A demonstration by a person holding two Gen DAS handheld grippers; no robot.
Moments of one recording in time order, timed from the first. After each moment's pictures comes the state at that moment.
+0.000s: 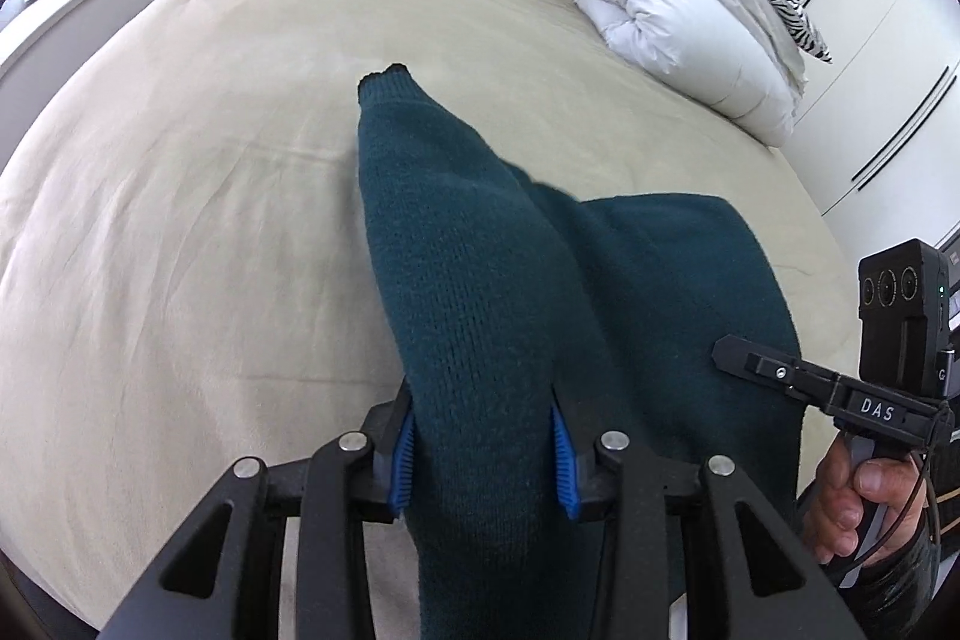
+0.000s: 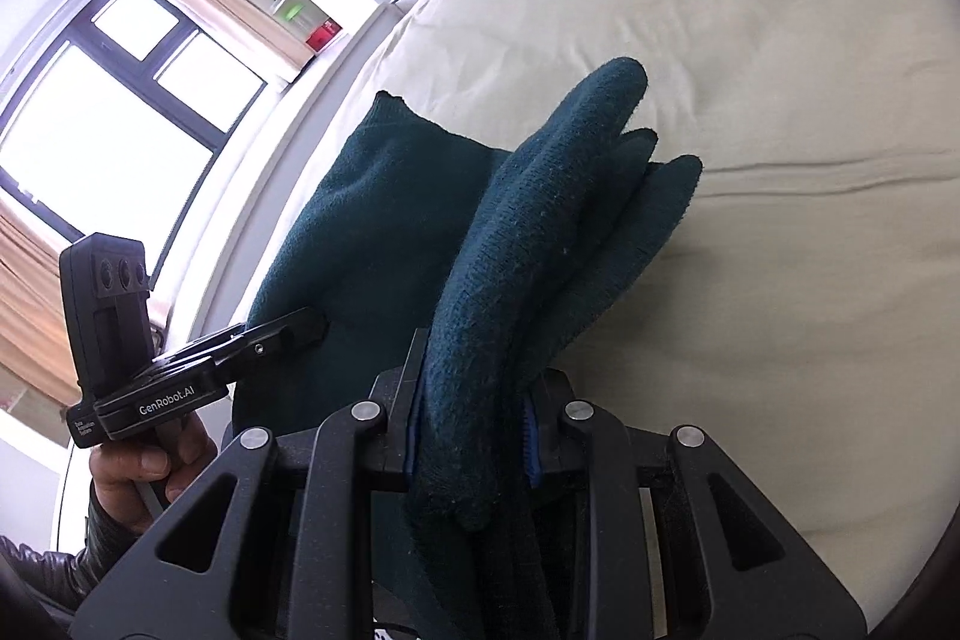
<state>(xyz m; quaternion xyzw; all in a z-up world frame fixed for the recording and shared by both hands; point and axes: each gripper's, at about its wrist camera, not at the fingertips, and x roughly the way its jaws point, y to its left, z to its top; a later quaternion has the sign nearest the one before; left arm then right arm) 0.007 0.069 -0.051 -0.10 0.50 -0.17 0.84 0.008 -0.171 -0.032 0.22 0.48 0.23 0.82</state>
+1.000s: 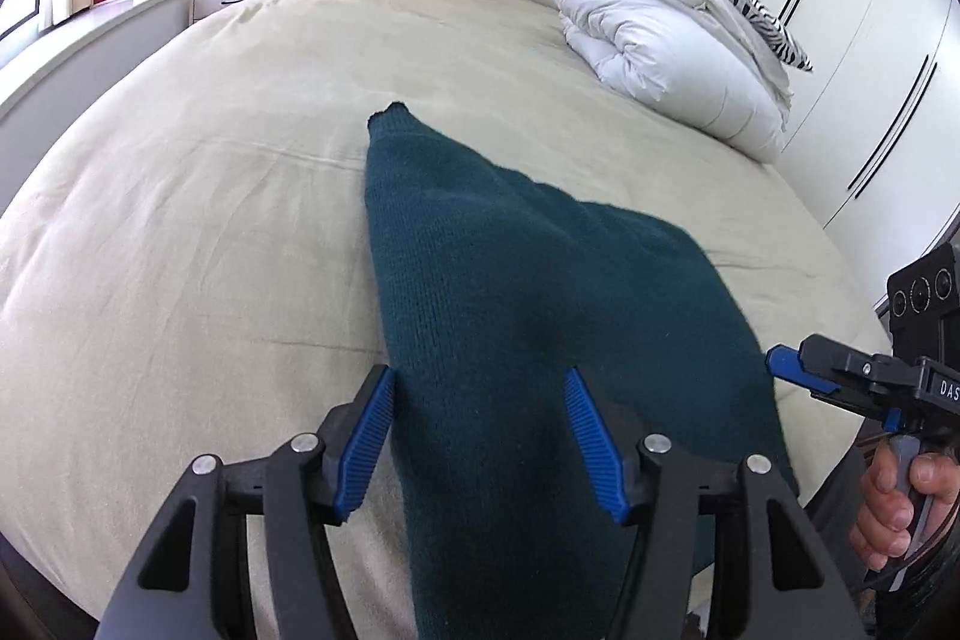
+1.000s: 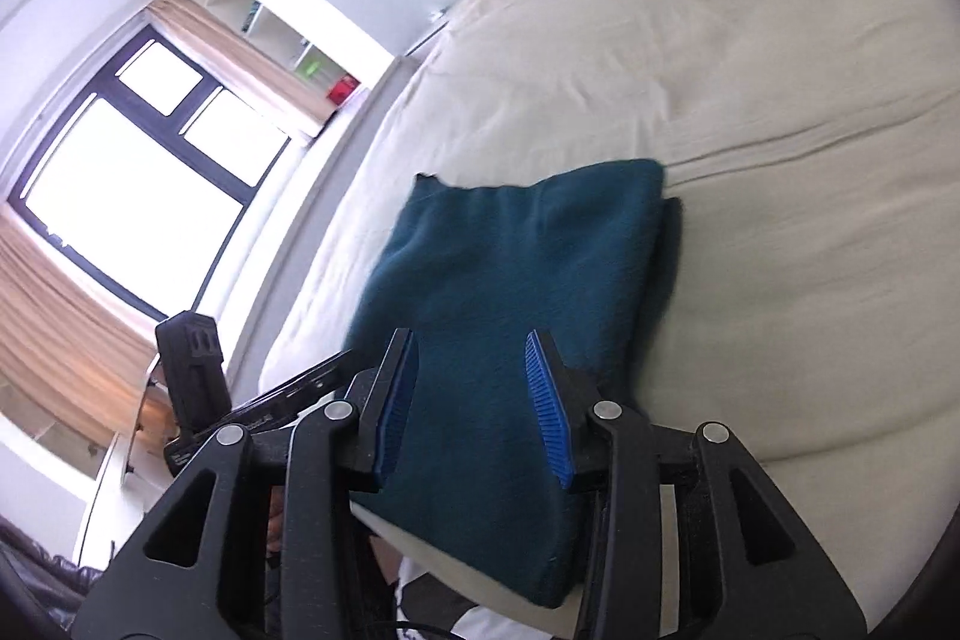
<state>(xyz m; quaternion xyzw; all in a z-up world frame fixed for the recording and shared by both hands) -0.024 0.071 -0.057 -0.09 0.44 -0.17 0.88 -0.024 -0.199 -0.035 0.29 0.42 0.24 0.83</state>
